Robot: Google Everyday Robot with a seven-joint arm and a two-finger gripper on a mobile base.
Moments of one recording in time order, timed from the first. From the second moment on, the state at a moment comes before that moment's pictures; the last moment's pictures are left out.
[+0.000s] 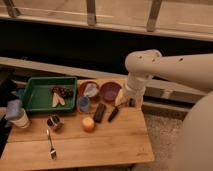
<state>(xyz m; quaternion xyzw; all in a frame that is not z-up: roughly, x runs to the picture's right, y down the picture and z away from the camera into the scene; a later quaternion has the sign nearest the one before) 0.124 0.070 0.692 -0.26 0.21 0.70 0.63</state>
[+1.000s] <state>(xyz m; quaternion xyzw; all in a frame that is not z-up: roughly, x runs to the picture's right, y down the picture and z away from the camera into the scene) 0.123 0.069 0.691 -0.25 0.21 0.69 0.64</state>
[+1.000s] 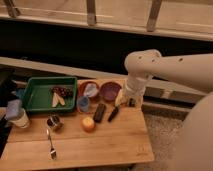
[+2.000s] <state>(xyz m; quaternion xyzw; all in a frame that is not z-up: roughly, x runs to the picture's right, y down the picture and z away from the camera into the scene) -0.009 0.025 0.704 -0.20 0.15 0.63 0.73</state>
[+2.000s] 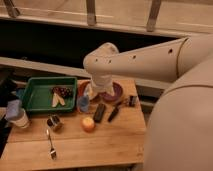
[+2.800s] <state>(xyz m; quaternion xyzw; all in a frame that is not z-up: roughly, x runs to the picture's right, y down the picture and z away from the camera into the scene) -0.003 0.083 0.780 -0.25 0.18 0.68 0.67</state>
